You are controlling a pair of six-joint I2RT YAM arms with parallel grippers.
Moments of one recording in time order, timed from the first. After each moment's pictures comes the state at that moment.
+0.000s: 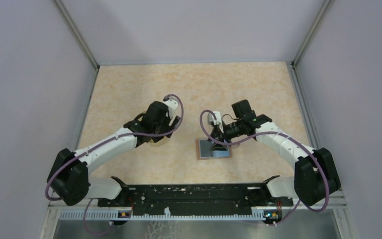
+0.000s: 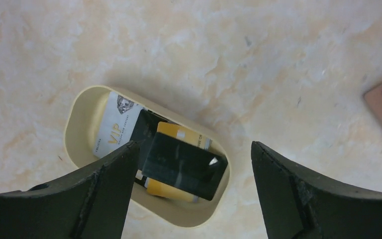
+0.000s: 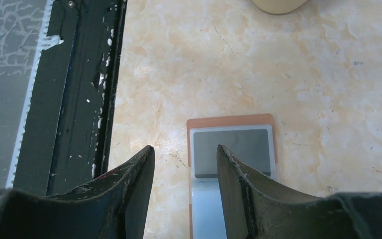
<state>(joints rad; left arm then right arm) -0.69 1.29 0.83 -0.22 -0.33 -0.01 0.46 1.29 0.82 -0.52 -1.00 -0.77</state>
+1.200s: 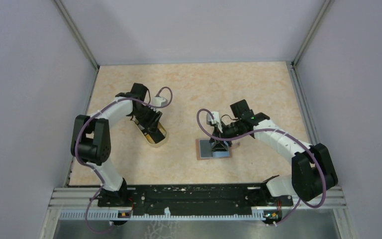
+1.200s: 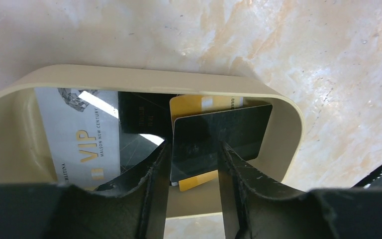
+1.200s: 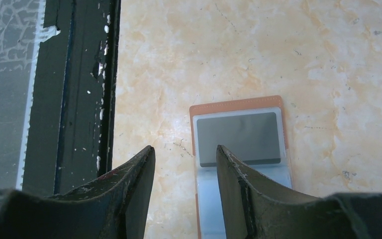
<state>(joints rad) -0.23 1.76 1.18 -0.74 0.37 0.48 0.46 1.34 0.84 -0.57 -0.95 -0.76</state>
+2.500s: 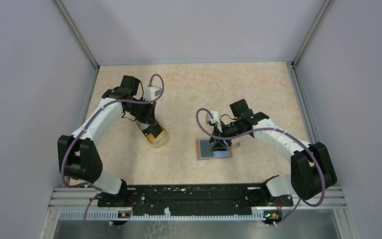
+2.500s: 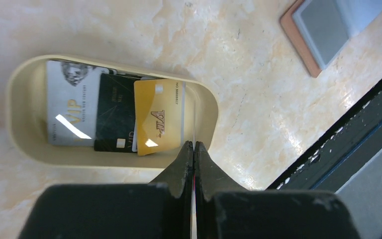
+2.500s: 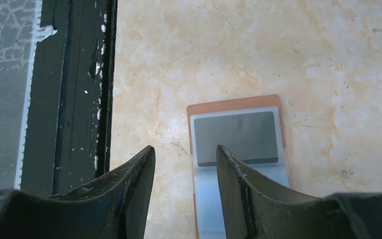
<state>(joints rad) -0.23 1.56 1.23 -0.86 0.49 0.31 0.46 1.35 0.85 -0.58 -0.94 -0.76</state>
